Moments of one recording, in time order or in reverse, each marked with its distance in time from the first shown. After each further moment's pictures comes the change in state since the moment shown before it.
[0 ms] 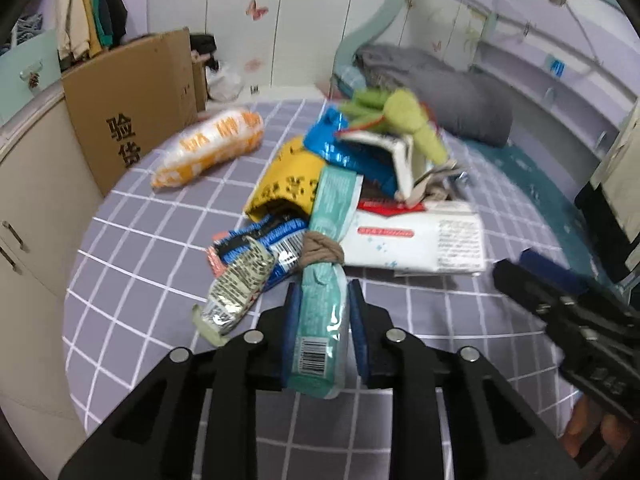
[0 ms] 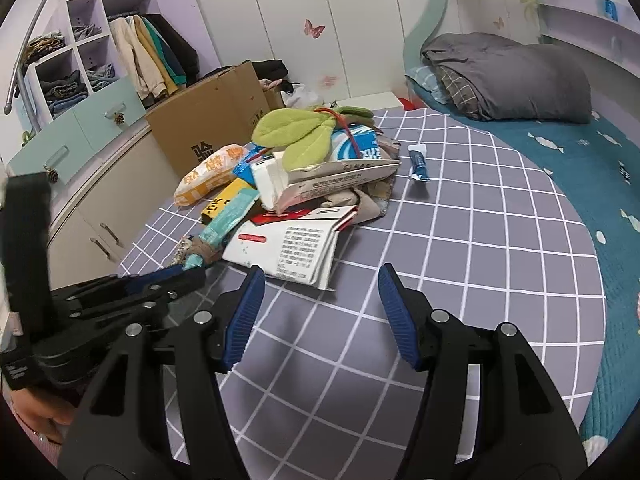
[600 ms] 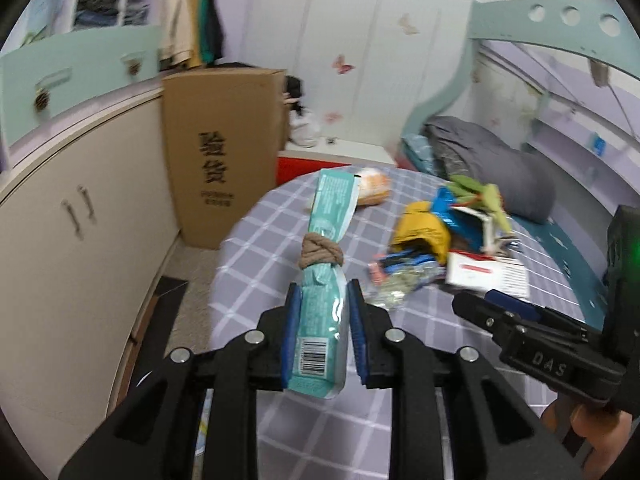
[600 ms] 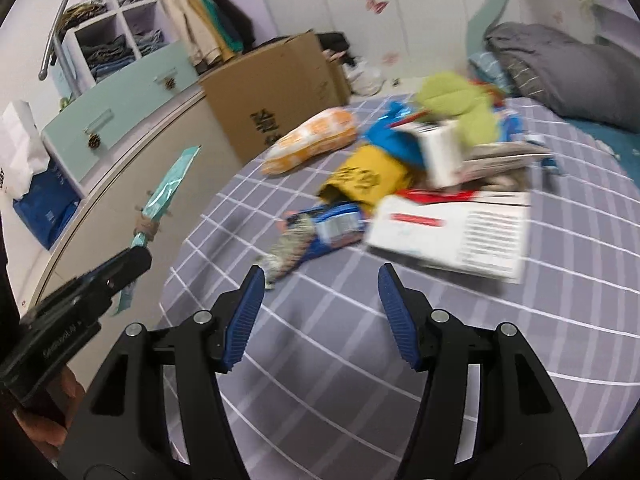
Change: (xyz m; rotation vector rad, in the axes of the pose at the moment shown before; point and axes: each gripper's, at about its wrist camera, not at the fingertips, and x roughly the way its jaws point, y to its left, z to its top) left arm -0.089 0.096 -0.038 -0.203 -0.192 0.170; right arm 0.050 0.101 -0.001 -0.083 0.105 0.157
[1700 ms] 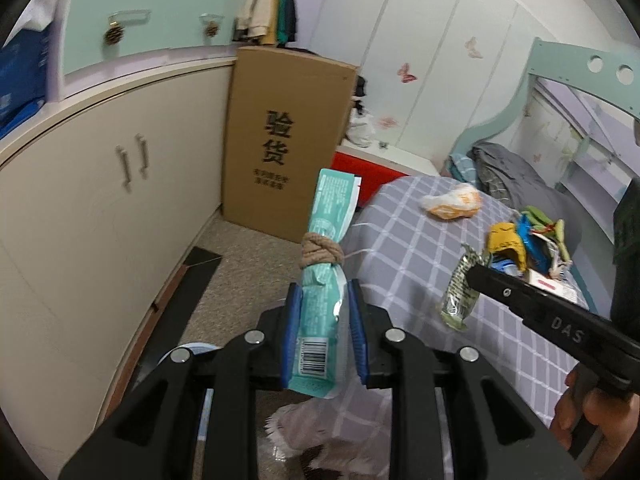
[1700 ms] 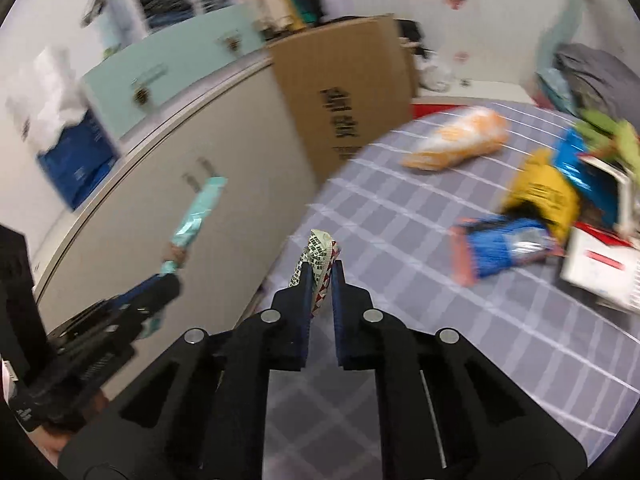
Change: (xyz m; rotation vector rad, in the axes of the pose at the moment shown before) left arm -0.014 0.134 -0.024 -0.187 0.009 0.071; right arm 0.052 0.136 0.002 -0.182 0.068 0.158
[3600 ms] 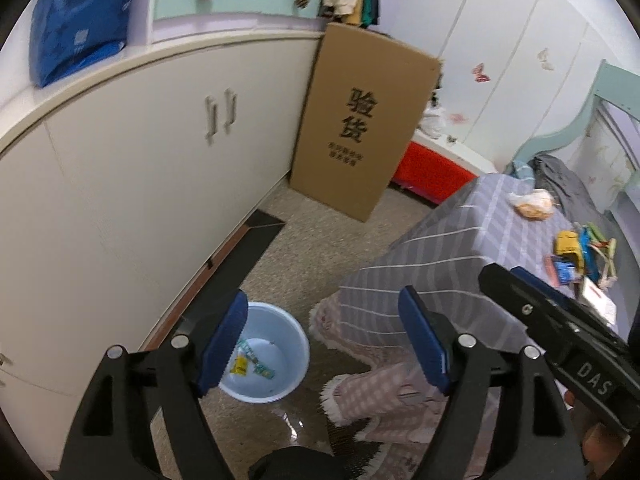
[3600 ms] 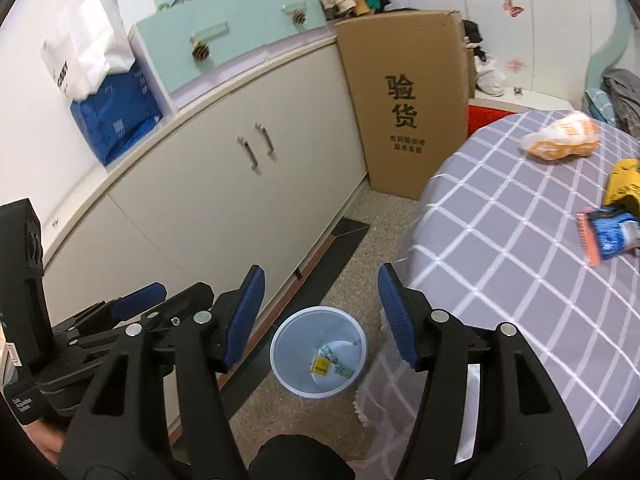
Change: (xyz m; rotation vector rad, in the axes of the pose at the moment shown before) left arm -0.023 0.071 -0.021 -0.136 0.071 0.157; right arm 0.023 0.064 -0.025 -0.055 0.003 0.064
